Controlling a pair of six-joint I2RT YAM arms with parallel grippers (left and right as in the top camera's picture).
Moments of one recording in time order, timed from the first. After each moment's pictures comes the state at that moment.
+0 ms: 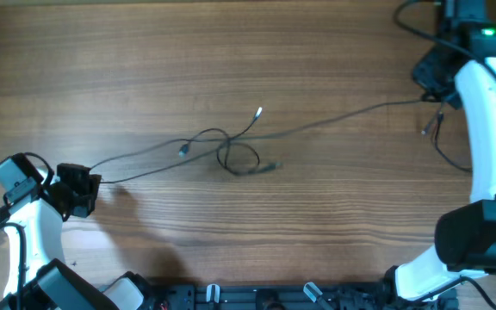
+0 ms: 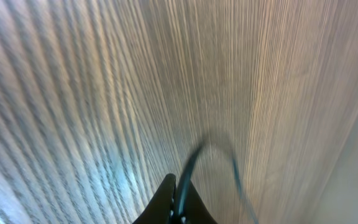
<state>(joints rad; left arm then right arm) 0.69 1.36 0.68 -0.52 0.45 -0.78 -0.11 1.78 1.79 -1.28 0.28 0.69</state>
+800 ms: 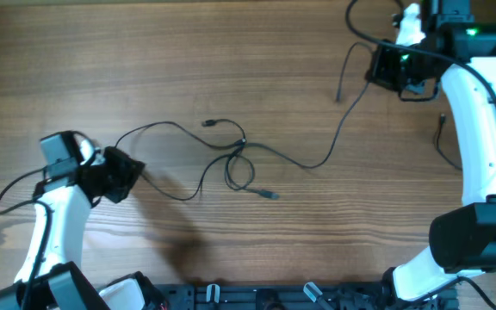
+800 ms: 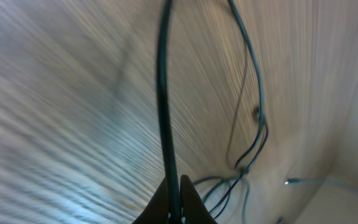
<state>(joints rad) 0.36 1.36 0.68 -0.51 0.53 -0.71 0.02 1.78 1.79 -1.21 -0.31 0.26</state>
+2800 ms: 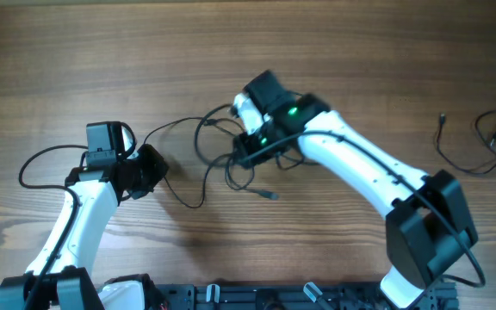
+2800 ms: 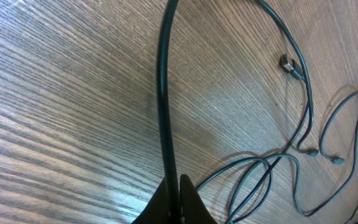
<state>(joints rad) 0.11 1.36 0.68 -0.50 0.36 -0.67 0.68 1.83 1.37 -0.76 -0.33 0.18</state>
